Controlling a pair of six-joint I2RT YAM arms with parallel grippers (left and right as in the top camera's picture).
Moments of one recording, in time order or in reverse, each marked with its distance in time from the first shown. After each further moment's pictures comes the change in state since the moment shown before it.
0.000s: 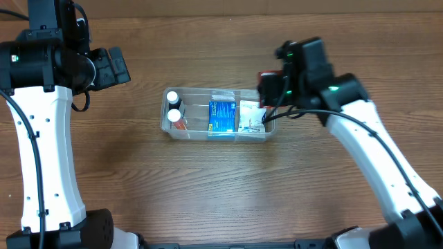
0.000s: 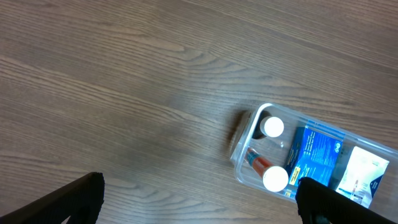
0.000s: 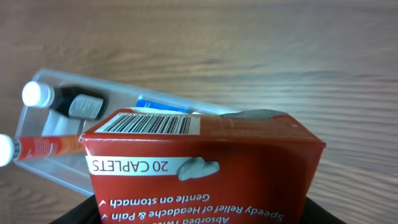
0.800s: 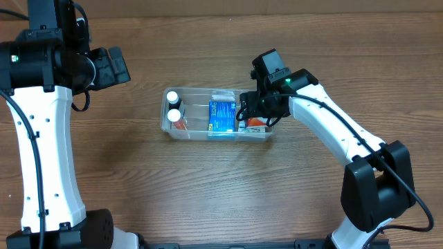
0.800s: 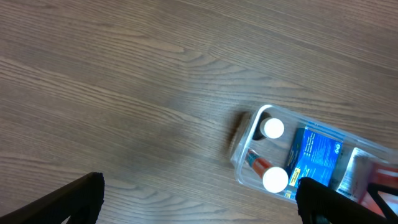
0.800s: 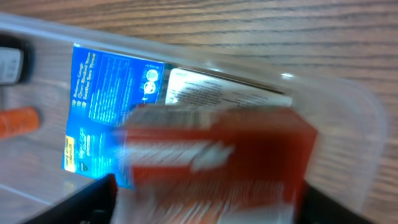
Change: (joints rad) left arm 0.000 0.000 0.000 0.004 0.000 0.000; right arm 0.057 0.265 0.000 -0.012 -0.002 0.051
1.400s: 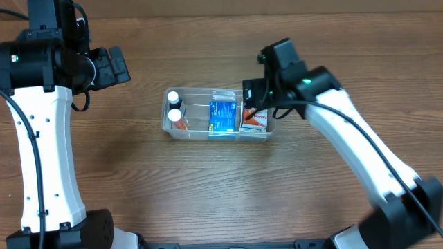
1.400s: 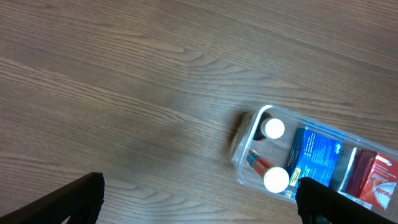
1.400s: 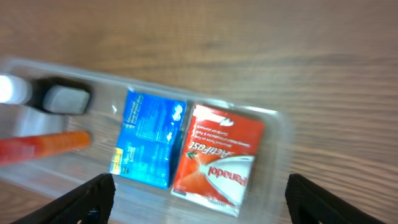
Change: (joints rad) left arm 0.000 0.000 0.000 0.000 0.000 0.000; right arm 0.005 -0.210 0.073 -0.064 0.089 -0.005
